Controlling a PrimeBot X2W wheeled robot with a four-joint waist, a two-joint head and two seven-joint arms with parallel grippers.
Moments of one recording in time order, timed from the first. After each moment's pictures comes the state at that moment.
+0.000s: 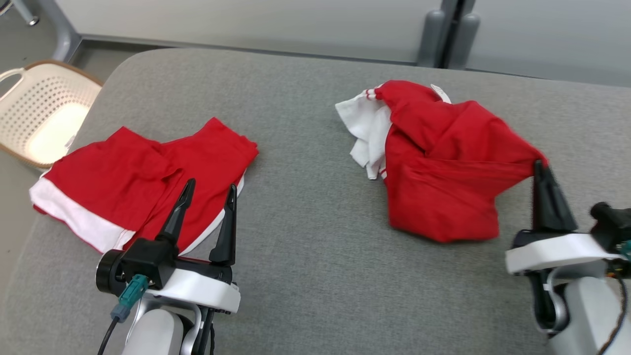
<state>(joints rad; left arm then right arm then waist) -0.19 0.05 -0.17 0.20 -0.20 -0.05 -0.26 -0.32 -0.08 -0.01 0.41 0.25 0.13 -0.26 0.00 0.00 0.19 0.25</state>
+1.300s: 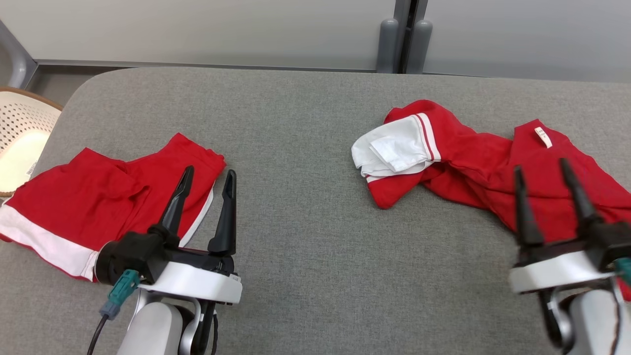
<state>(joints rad) -0.20 0.05 -0.18 0.15 -0.27 -0.04 -0.26 -0.25 -0.18 0.00 0.26 0.05 0.13 -0.26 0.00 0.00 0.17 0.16</state>
